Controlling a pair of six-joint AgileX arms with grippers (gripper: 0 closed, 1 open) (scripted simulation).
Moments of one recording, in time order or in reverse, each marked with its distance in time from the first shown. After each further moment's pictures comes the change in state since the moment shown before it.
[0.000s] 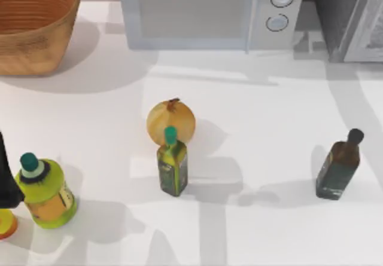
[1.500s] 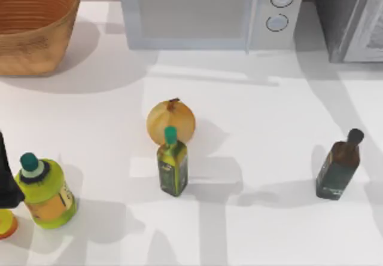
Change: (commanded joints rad) left arm 0.000 0.000 0.000 0.000 0.000 0.000; right arm 0.099 0.296 0.252 0.052 0.114 -0.002
